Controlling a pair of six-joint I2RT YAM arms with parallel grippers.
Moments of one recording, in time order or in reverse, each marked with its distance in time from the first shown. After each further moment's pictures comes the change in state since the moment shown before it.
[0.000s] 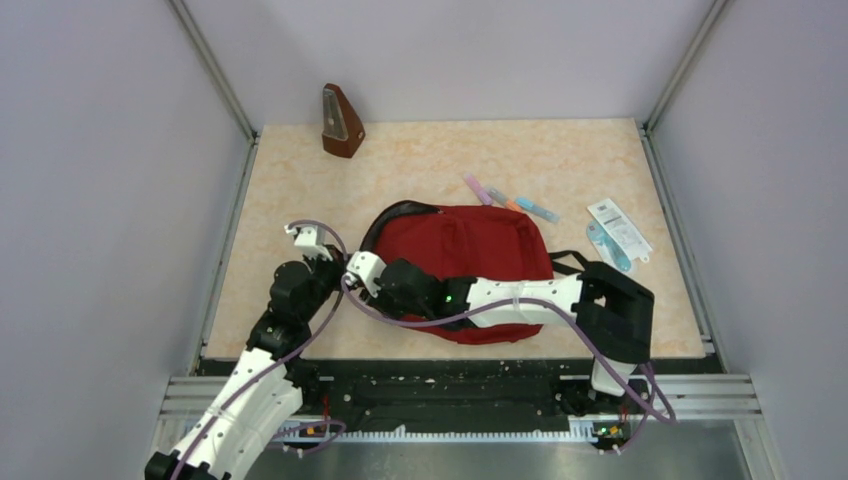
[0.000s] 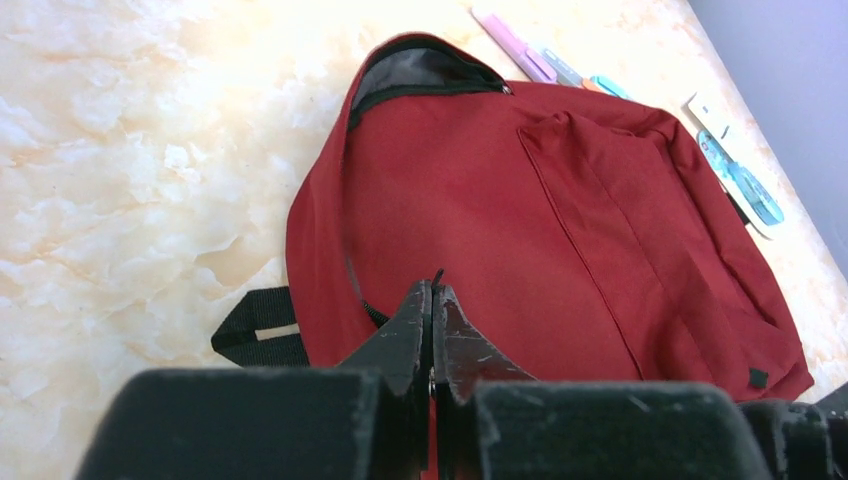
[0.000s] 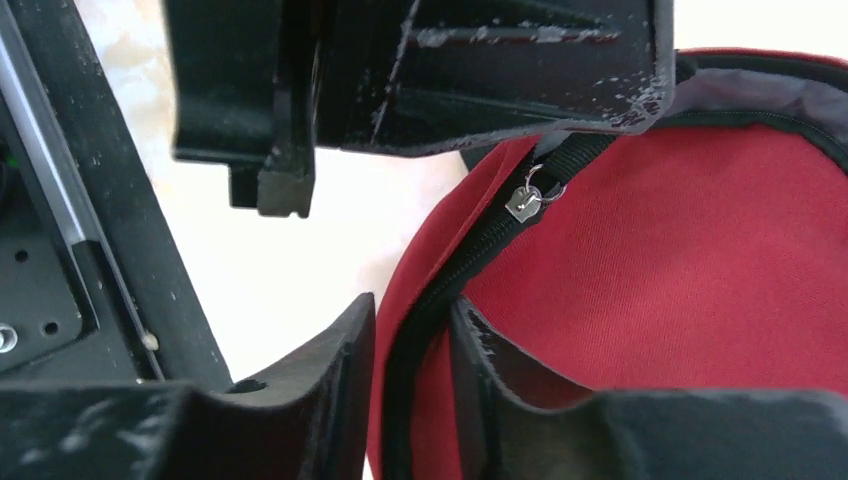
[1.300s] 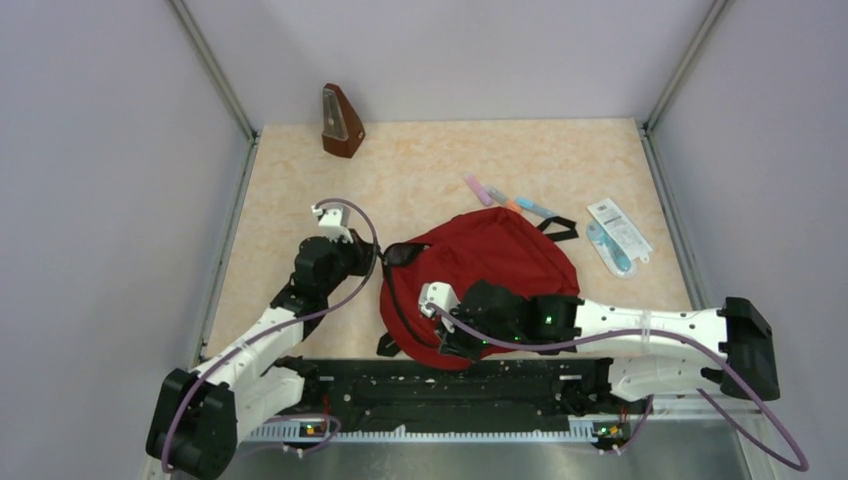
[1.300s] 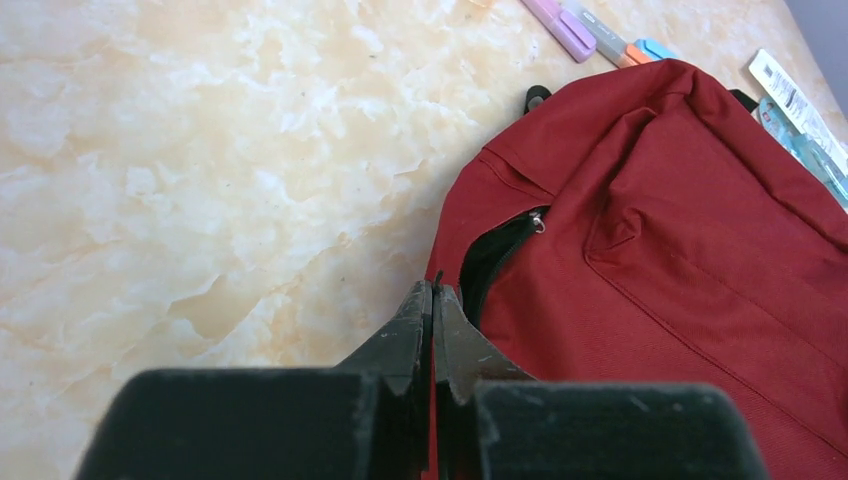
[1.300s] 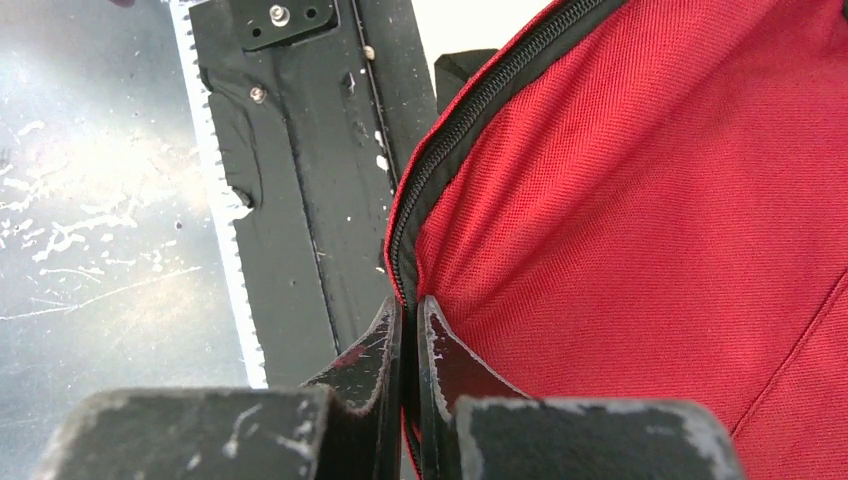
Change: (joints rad) left arm -0.020 0.401 0.061 0.237 -0.011 0.047; right arm 0.051 -0.599 -0.362 -0.364 -0.292 0.140
